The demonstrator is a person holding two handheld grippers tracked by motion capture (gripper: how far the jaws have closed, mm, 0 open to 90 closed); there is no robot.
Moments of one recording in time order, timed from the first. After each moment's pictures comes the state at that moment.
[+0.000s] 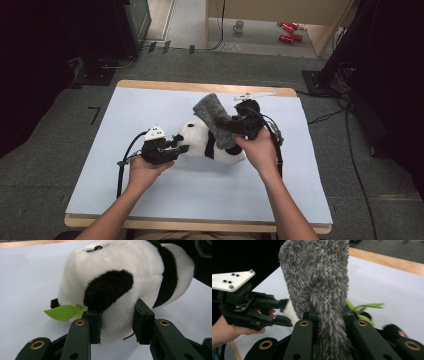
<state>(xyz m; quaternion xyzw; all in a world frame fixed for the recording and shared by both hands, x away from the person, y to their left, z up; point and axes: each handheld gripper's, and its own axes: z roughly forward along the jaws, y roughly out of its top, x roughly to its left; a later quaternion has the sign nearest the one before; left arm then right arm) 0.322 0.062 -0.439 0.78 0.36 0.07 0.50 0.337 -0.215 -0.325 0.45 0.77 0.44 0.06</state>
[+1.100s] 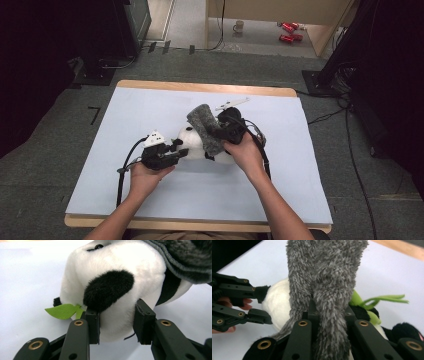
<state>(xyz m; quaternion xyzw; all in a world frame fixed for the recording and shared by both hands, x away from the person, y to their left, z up) 0.313 0.063 -0.449 0.77 0.38 0.08 0.50 0.355 -0.195 -0.369 0.44 0.81 0.38 0.07</state>
